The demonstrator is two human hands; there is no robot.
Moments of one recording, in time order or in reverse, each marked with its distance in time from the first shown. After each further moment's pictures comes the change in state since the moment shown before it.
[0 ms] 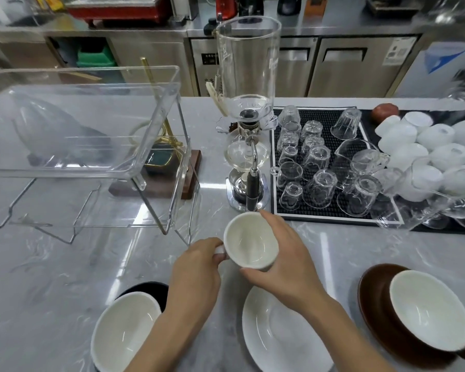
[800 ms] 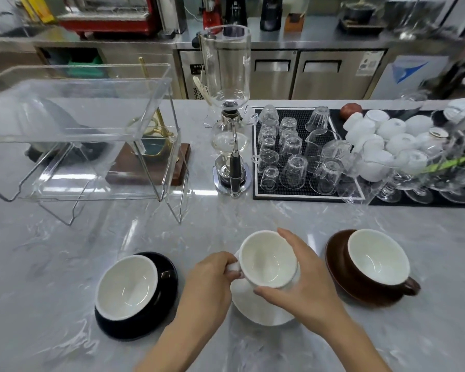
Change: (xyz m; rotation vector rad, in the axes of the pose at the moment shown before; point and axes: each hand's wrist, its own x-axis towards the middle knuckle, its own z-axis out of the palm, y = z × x) left_hand -0.089 0.028 0.005 -0.099 -0.203 0.012; right_hand -0.115 0.003 -0.040 0.022 0.008 0.129
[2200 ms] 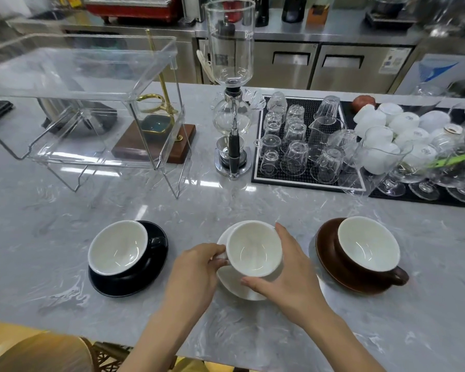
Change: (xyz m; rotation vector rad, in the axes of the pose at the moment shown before) left_hand -0.029 -0.007 0.030 -0.014 0.172 -0.050; right_hand -0.020 0.029 0.005 -0.031 -0.080 -0.010
